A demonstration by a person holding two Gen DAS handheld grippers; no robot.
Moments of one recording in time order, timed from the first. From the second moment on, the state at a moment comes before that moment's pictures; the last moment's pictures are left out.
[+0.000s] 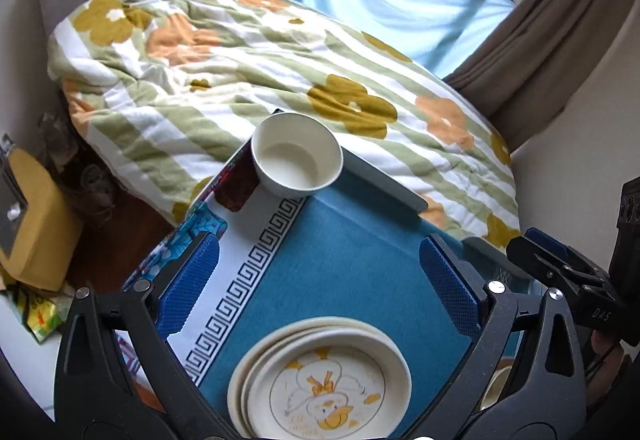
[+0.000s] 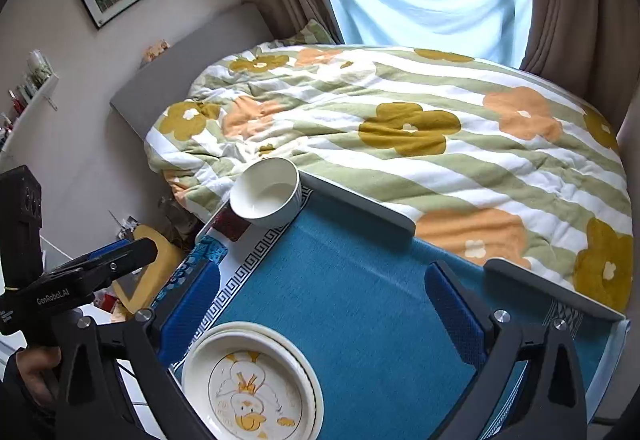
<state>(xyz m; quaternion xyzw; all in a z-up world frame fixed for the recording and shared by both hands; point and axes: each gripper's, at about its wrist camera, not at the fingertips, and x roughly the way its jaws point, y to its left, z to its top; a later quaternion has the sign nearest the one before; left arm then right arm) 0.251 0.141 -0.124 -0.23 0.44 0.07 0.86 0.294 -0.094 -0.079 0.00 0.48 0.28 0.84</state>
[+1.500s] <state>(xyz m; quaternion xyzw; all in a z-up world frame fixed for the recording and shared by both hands) 0.331 0.179 -0.194 -0.25 0.46 0.05 0.85 0.375 0.016 -0.170 0.07 0.53 0.32 0.78</state>
